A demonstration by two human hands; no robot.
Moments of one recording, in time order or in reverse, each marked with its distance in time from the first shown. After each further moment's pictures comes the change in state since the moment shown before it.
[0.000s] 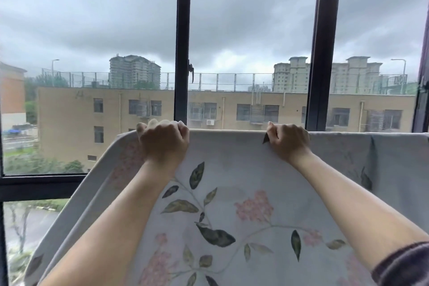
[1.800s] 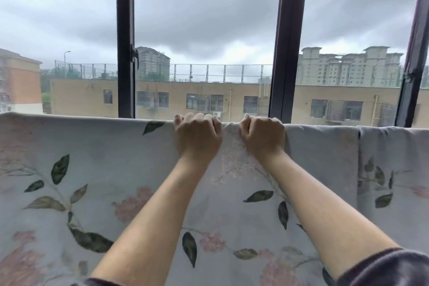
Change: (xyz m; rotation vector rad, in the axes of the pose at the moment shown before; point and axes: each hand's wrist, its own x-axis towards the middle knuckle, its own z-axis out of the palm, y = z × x) left_hand -0.037 0.306 0.058 -0.116 0.035 0.076; right_hand -0.004 0.189 0.016 0.086 0.206 0.029
